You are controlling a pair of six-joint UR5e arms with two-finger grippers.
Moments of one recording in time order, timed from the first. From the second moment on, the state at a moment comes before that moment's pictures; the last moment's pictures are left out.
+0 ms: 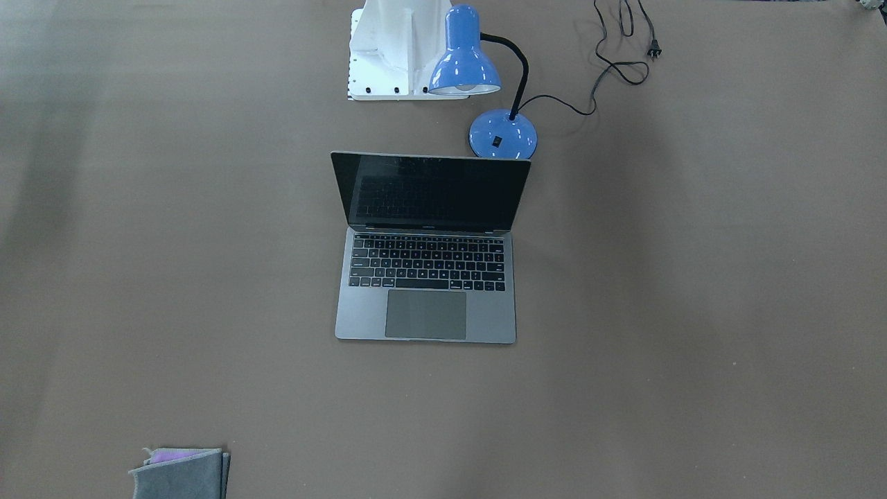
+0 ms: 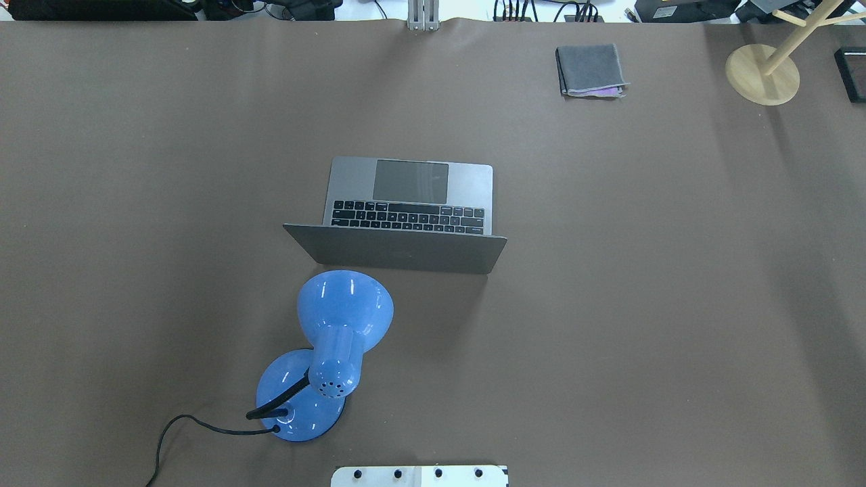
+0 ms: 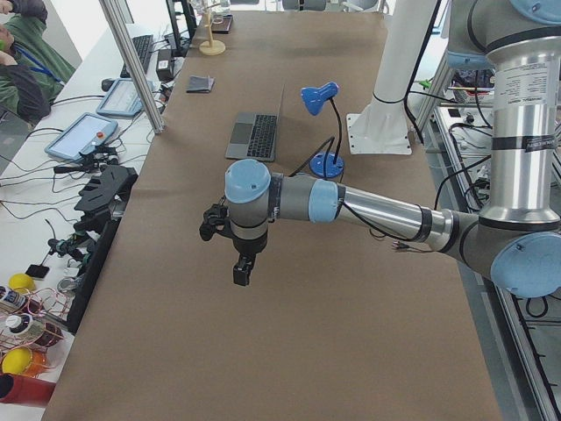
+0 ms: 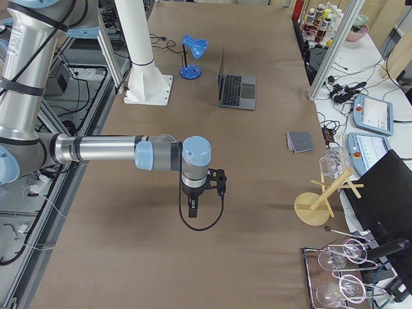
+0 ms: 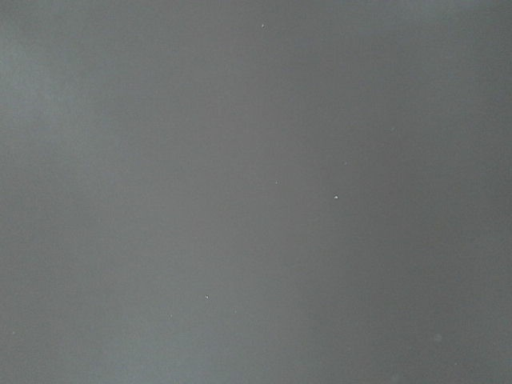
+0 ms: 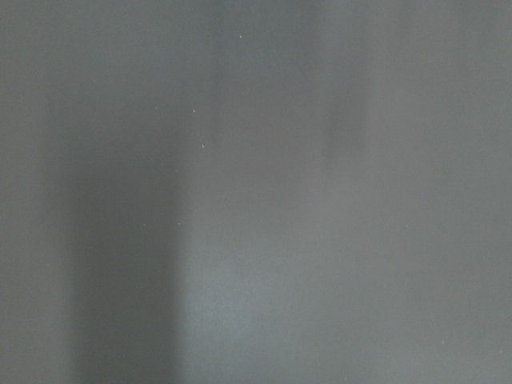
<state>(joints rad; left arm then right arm) -1.59 -1.51 -1.88 -1.41 -2.31 0.21 1.49 -1.89 1.93 -1.58 2.28 -0.06</state>
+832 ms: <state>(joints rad) -1.59 -1.57 -1.81 -1.85 -2.33 0.21 1.49 -1.85 1.90 -1.23 2.29 -0.04</state>
